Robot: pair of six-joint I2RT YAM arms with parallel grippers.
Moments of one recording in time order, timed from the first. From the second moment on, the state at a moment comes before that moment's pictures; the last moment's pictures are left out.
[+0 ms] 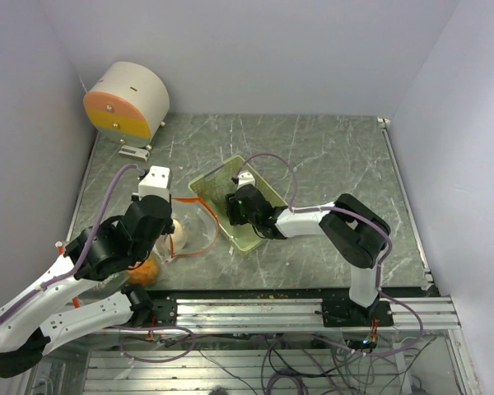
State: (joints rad) left arm -0.93 0.75 1.05 -0.91 -0.74 -0.40; right arm 0.88 1.91 0.98 0.30 0.23 0.37
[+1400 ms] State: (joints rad) left arm -0.93 0.75 1.05 -0.90 -0.73 -0.40; right arm 0.88 0.93 0.81 0.09 -0.22 0.41
